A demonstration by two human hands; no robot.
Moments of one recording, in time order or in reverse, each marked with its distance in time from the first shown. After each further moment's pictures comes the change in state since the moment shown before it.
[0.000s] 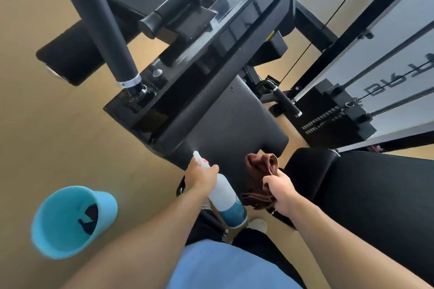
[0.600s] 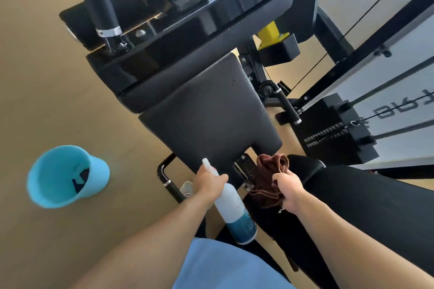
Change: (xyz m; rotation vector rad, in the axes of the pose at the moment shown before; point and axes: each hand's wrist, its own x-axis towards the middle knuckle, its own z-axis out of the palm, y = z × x) left_hand -0.067 -0.010 0.098 -0.187 -0.048 -0.141; right_hand 0.038 -0.007 -0.097 -0.072 -0.010 -0.002
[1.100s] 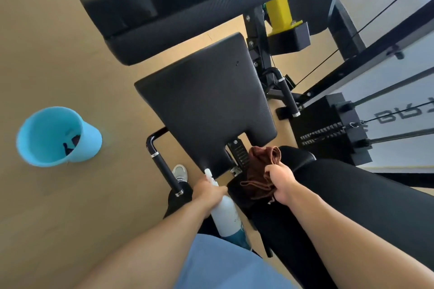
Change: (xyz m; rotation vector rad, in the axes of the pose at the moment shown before) left_hand -0.036 -0.067 0.072 -0.083 -0.074 -0.209; right_hand 0.012 0.017 -0.029 -0.138 -0.062 -0.011
